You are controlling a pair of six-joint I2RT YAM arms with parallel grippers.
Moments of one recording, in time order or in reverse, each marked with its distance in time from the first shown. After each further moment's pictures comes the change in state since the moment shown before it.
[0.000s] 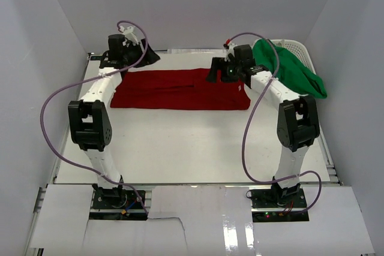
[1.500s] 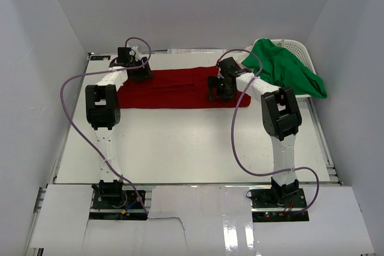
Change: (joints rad) left arm 0.119 0.496 0.317 -0.194 -0.142 0.159; right arm 0.077 0.231 0.061 -0.311 0.267 -0.028
